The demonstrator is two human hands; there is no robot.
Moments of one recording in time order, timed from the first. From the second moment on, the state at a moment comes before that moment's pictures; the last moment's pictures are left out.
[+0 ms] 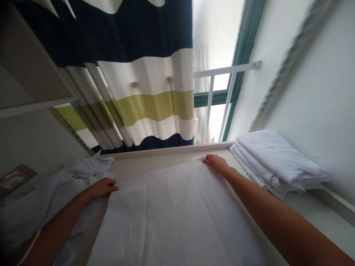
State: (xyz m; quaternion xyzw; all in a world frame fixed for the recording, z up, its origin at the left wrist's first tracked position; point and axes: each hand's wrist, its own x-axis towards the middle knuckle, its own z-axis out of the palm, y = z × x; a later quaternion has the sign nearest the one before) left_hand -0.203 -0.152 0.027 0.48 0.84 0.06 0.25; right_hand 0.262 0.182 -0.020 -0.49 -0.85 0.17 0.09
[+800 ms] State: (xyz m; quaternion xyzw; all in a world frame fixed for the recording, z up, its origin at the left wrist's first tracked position) left_hand -0.050 -0.221 -0.048 0.58 0.81 0.00 0.05; right_hand 0.310 0.042 -0.077 -0.41 -0.91 0.03 0.06
